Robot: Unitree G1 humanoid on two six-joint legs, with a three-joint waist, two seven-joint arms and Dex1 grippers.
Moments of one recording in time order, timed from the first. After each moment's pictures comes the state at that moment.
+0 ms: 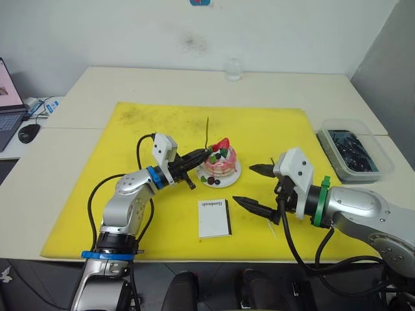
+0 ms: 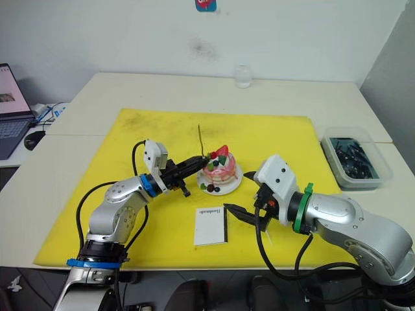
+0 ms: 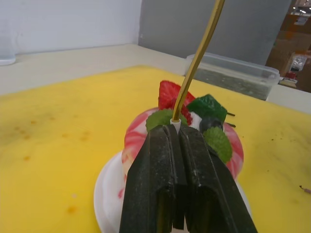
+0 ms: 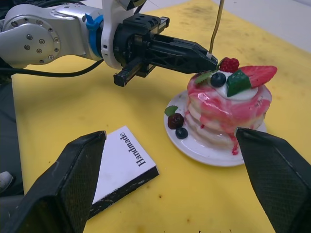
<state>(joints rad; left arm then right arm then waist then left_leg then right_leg) -0.42 0.36 0.03 0.10 -0.41 0.23 -0.86 -0.33 -0.75 0.09 -0.82 0.84 0.95 0.33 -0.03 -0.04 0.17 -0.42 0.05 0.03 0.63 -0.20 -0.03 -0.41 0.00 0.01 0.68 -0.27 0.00</state>
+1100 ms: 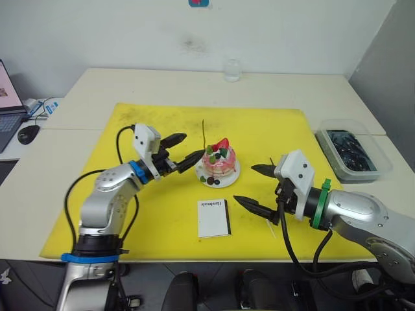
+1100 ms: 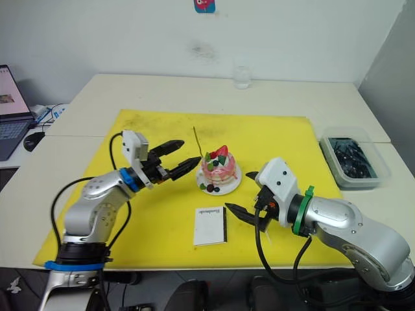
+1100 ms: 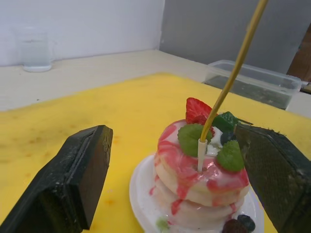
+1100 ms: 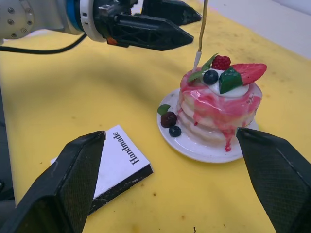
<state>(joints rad) -0.41 0.51 0.11 -0.06 -0.47 0.38 -0.82 -0.29 -0.72 0.07 -0.83 0.76 0.93 0.35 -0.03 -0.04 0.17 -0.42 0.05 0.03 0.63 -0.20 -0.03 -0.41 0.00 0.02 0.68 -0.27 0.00</state>
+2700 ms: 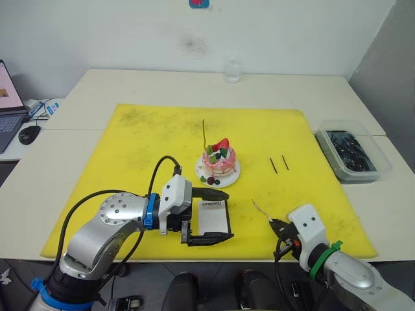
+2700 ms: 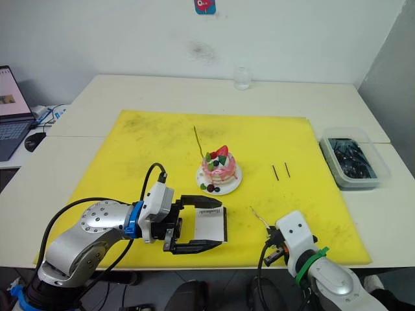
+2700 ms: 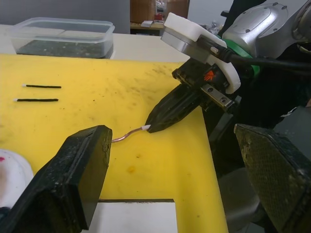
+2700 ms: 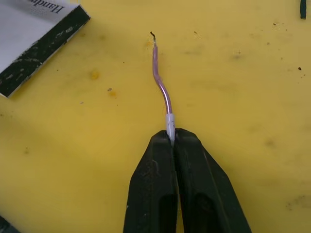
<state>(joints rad) -0.18 0.68 -0.13 -0.51 -0.58 0.45 -1.08 0.29 -0.49 0.09 -0.97 0.34 0.97 0.18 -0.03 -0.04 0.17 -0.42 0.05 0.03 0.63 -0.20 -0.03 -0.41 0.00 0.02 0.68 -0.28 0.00</state>
